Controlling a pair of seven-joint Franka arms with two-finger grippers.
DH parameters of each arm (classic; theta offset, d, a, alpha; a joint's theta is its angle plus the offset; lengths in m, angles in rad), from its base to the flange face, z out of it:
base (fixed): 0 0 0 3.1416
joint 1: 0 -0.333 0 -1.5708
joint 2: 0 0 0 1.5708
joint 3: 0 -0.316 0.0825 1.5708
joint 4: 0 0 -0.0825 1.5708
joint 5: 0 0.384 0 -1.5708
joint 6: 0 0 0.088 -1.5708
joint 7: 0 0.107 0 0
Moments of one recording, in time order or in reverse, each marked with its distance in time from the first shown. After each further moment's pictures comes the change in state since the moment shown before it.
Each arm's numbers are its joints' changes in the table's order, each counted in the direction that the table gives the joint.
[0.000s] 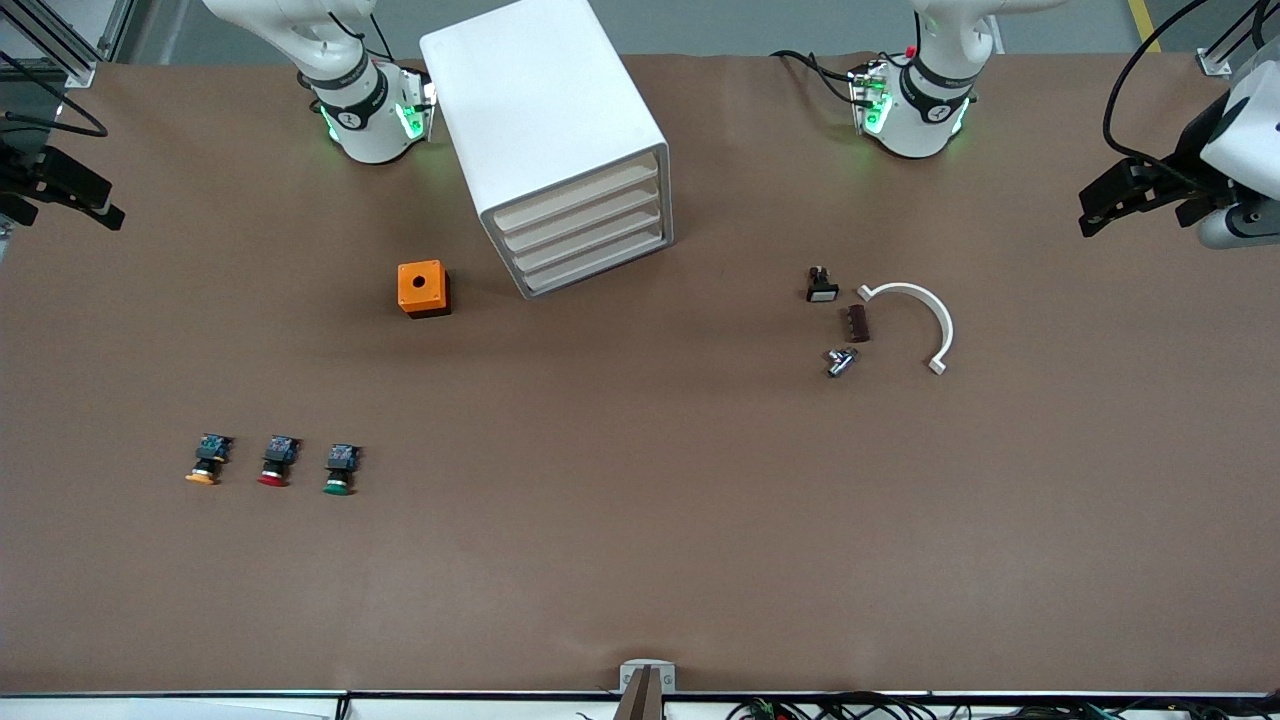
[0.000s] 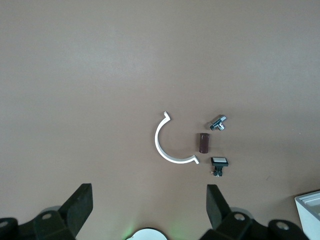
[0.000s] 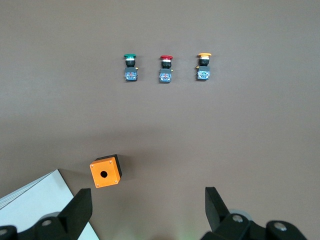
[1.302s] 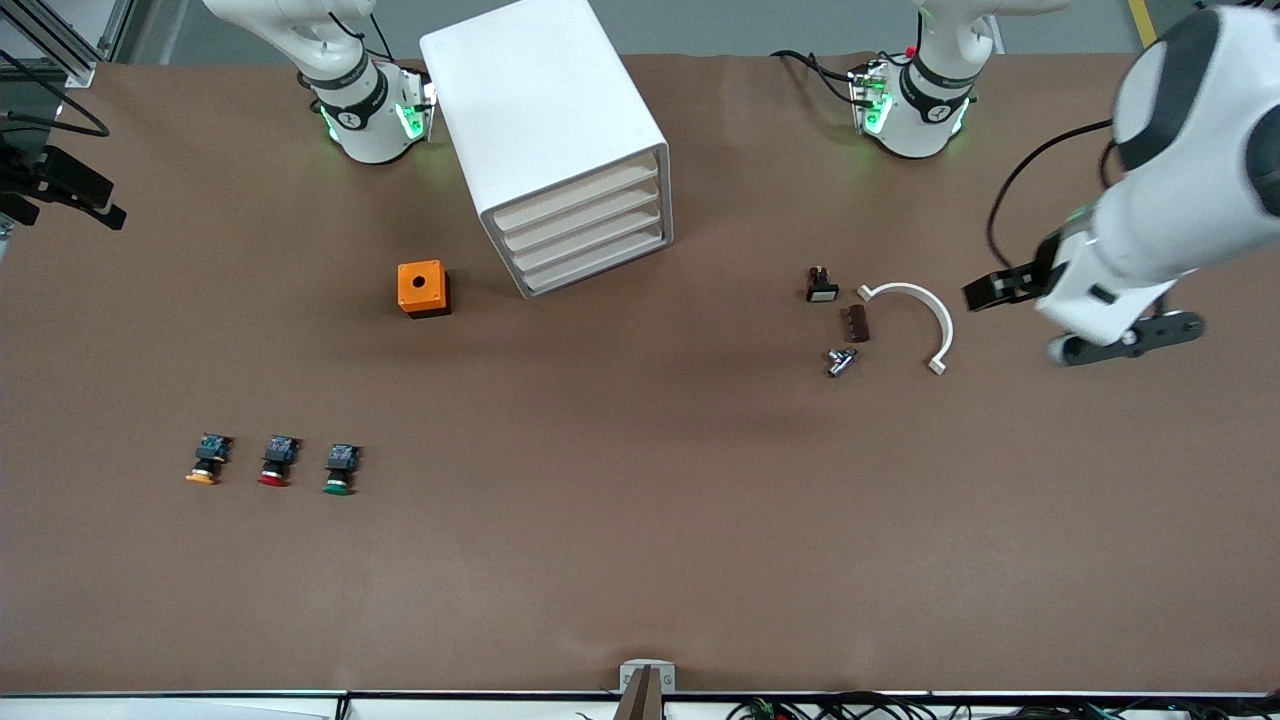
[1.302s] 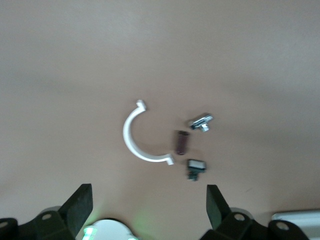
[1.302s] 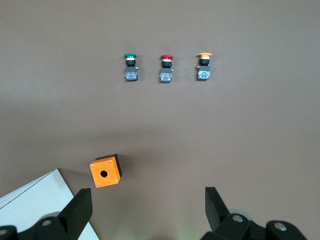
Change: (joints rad) left arm 0.135 -0.245 0.034 0.004 -0.008 -0.076 -0.357; right arm 0.000 0.001 -0.002 0.002 -0.001 0.000 0.000
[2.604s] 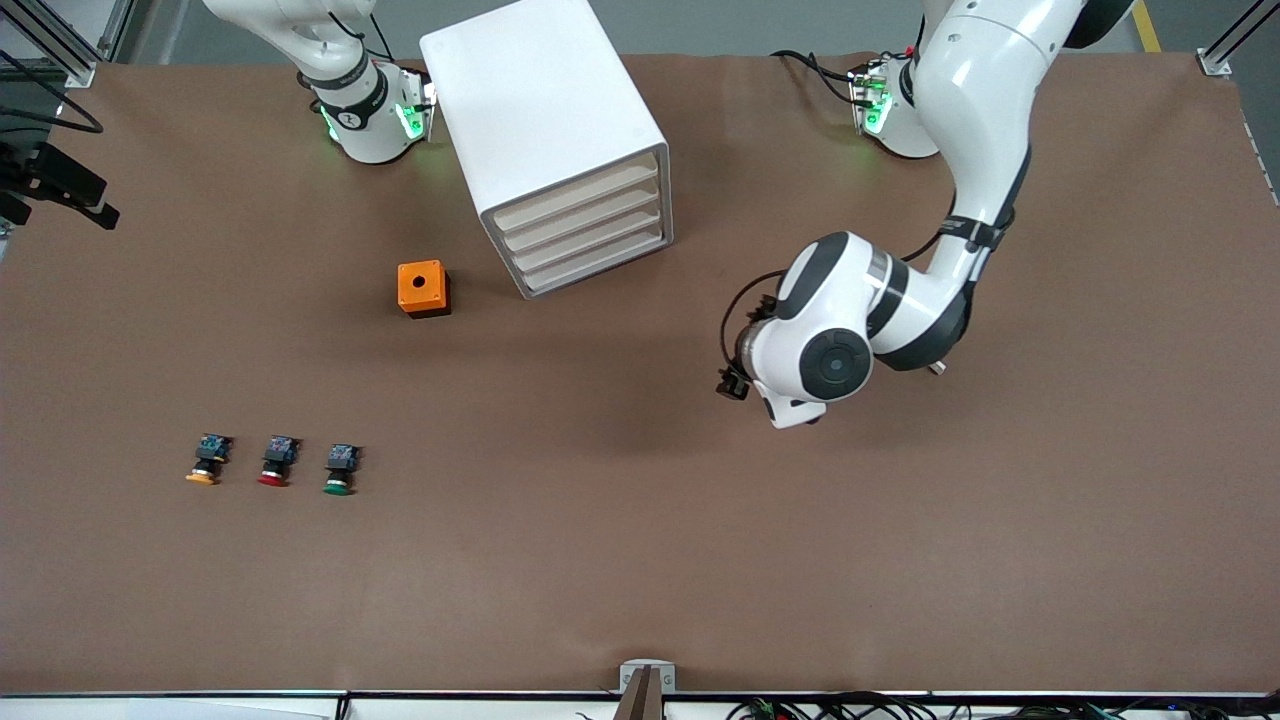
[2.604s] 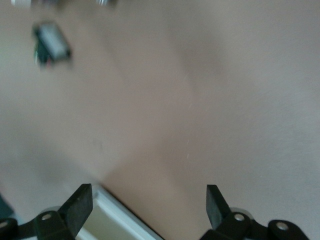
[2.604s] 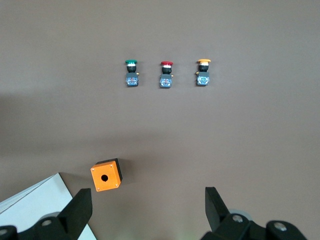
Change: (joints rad) left arm 0.312 -0.451 0.005 -0.101 -0.300 -0.265 -1.180; right arm 0.000 0.000 -0.001 -0.024 0.000 -0.008 0.000
